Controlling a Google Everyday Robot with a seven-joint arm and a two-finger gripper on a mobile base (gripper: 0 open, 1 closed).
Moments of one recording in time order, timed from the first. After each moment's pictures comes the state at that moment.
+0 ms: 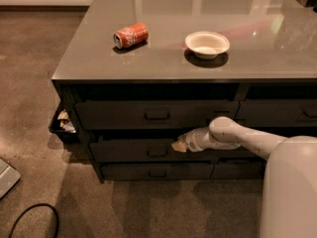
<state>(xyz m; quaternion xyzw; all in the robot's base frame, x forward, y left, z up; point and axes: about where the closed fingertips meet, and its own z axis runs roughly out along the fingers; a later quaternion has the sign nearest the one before) 0.671 -0.088 0.449 -0.38 0.84 0.24 0.29</state>
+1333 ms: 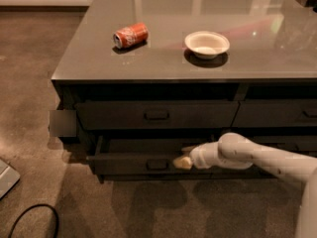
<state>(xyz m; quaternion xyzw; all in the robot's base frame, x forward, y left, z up) 0.605 -0.108 0.452 -0.37 0.85 0.24 0.30</state>
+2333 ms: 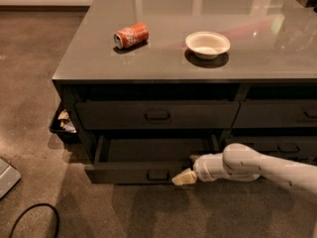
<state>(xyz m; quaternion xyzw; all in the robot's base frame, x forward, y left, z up) 0.551 -0.113 0.443 -0.37 0.85 0.25 0.27</state>
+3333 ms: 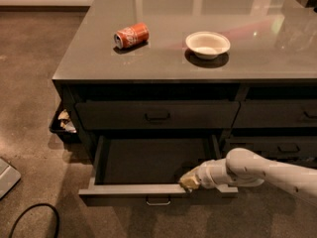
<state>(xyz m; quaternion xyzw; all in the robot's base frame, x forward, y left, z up) 0.519 -0.121 0.443 -0.38 0.85 0.26 0.25</state>
